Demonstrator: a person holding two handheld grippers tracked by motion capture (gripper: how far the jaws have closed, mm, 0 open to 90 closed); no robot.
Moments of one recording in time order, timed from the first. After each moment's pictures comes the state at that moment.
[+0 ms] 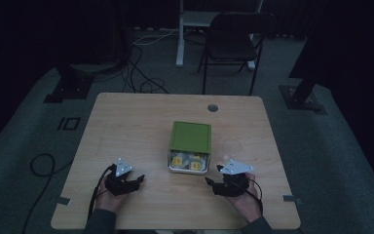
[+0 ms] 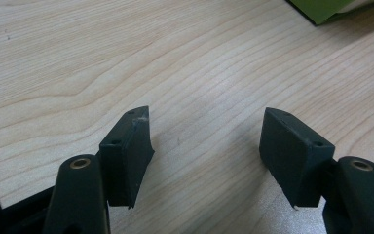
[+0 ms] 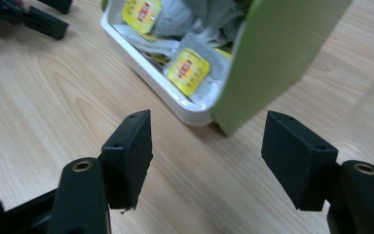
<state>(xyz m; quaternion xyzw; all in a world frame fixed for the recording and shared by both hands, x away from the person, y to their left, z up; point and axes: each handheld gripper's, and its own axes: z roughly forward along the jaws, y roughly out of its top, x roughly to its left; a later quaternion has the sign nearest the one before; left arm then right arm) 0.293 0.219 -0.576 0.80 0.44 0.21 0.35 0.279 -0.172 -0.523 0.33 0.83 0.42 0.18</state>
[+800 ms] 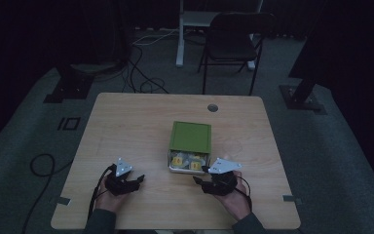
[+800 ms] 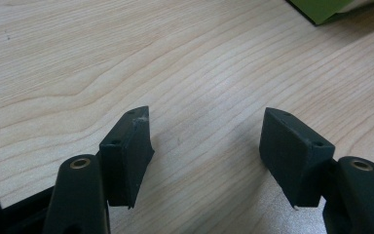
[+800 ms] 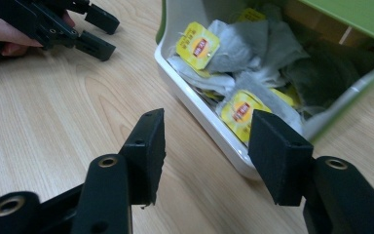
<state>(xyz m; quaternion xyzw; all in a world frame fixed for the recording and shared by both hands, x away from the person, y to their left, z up) 0.293 0.219 -0.576 0.80 0.44 0.21 0.35 0.282 -0.138 -0.517 0.29 0.84 0.44 0.15</state>
